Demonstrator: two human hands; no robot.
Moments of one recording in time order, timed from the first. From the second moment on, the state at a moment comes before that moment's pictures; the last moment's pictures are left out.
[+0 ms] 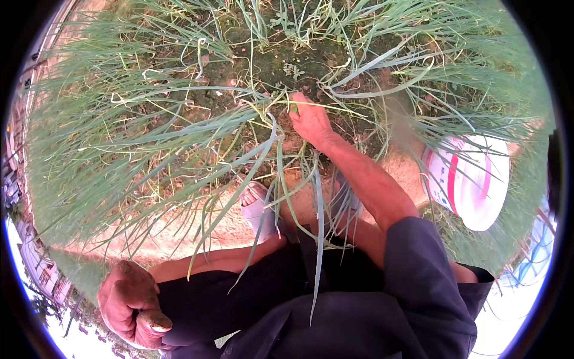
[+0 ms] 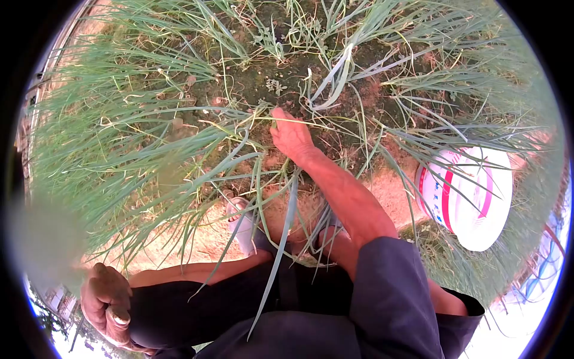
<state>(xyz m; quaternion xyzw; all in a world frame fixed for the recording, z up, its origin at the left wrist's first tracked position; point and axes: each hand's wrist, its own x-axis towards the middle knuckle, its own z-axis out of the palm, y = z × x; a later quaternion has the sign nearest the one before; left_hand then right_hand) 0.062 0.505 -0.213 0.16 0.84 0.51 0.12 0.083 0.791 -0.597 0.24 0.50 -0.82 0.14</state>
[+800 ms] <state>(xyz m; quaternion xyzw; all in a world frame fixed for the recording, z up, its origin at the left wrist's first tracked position) 0.057 0.500 -0.214 0.15 0.84 0.50 0.14 0.069 0.788 -0.610 0.04 0.96 -0.27 0.11</state>
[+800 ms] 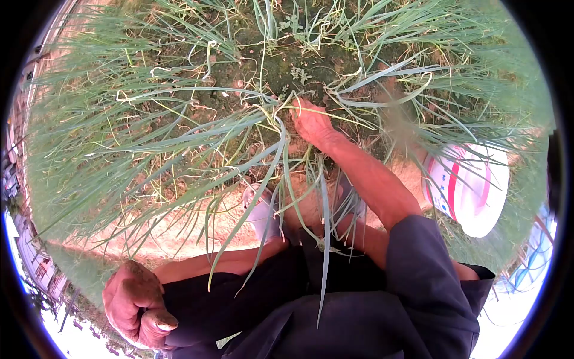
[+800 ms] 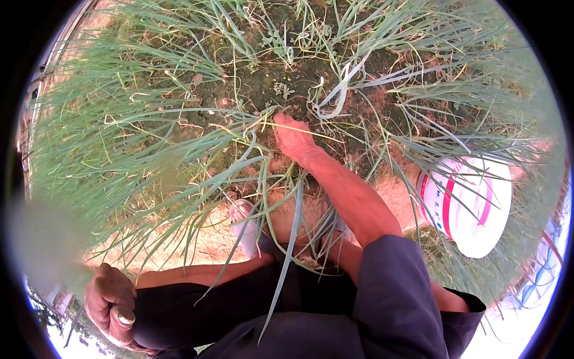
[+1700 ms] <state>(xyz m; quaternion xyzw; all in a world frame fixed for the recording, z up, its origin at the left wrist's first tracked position) 0.049 0.505 -0.222 0.16 0.84 0.49 0.16 0.038 0.785 -0.603 0.06 0.92 -0.37 0.08</state>
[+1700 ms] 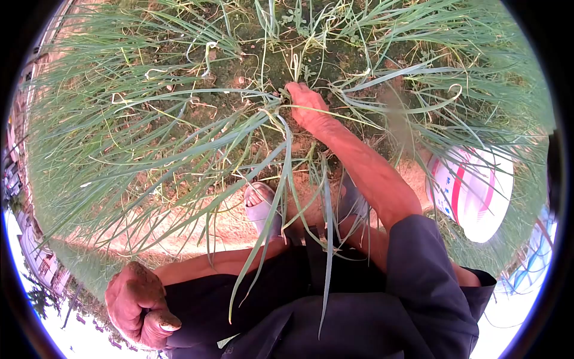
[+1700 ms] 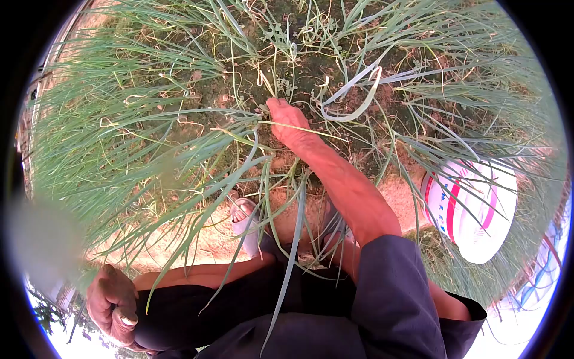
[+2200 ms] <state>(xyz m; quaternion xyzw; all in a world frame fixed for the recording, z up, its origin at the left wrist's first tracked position) 0.045 0.503 -0.220 0.19 0.84 0.48 0.17 0.034 0.790 -0.632 -0.01 0.89 -0.44 0.09</state>
